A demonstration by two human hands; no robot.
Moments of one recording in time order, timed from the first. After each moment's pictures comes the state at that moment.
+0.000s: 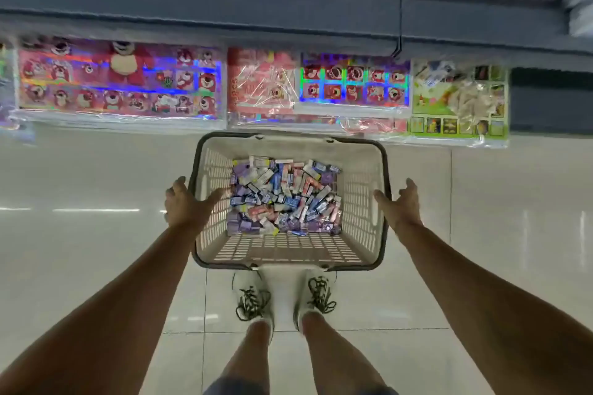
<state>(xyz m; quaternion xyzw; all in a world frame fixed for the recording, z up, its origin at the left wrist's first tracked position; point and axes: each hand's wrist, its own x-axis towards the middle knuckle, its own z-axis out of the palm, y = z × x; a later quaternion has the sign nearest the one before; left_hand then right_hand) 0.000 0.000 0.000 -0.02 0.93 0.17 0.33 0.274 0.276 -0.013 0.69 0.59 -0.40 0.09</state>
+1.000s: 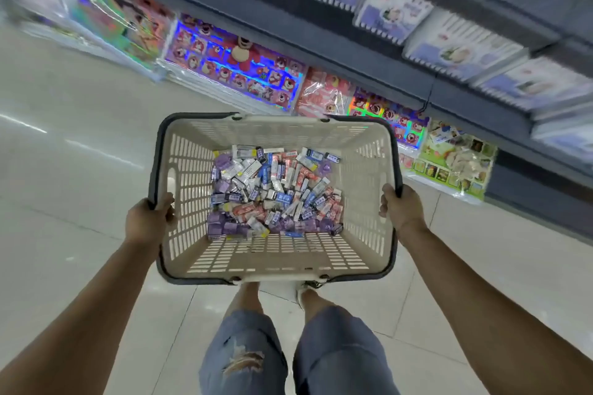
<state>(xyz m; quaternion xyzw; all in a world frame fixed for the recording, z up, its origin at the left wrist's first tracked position) 0.052 -0.170 0.201 -0.29 0.85 0.35 0.26 0.211 0.218 0.199 0.56 0.69 -0.45 0.08</state>
